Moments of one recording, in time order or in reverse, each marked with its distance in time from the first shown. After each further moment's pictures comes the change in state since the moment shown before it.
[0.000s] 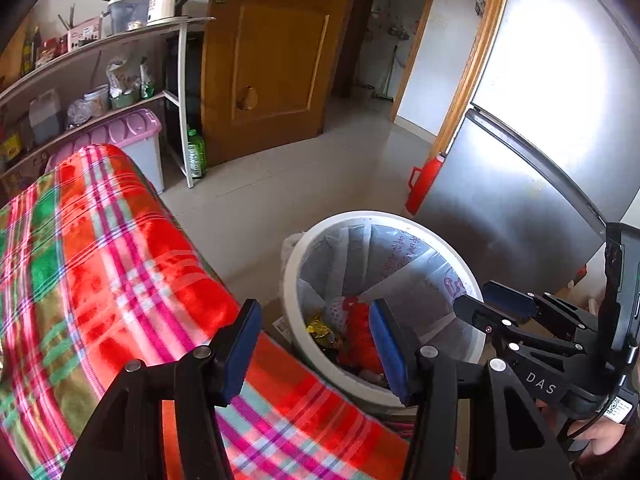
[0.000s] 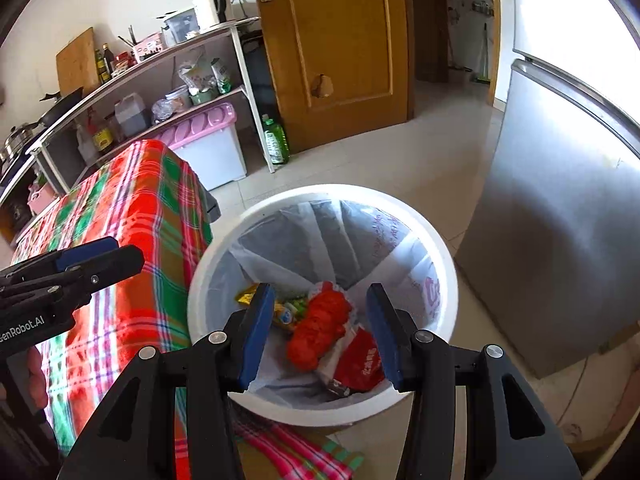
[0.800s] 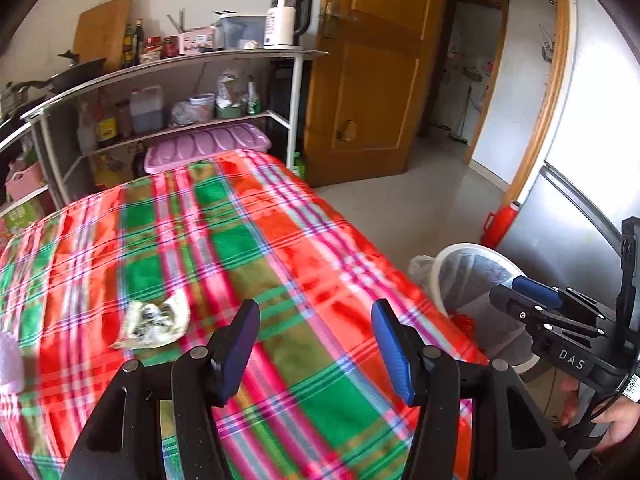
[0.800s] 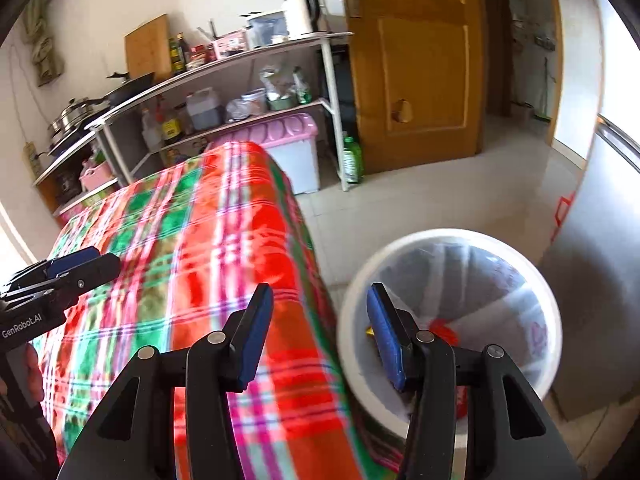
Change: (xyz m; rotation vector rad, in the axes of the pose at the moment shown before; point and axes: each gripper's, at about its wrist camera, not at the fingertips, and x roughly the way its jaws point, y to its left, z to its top) left arm -0.111 0.115 -0.038 -0.149 -0.127 0.245; right arm -0.007 0.125 0.012 -0.162 -0.060 0.183
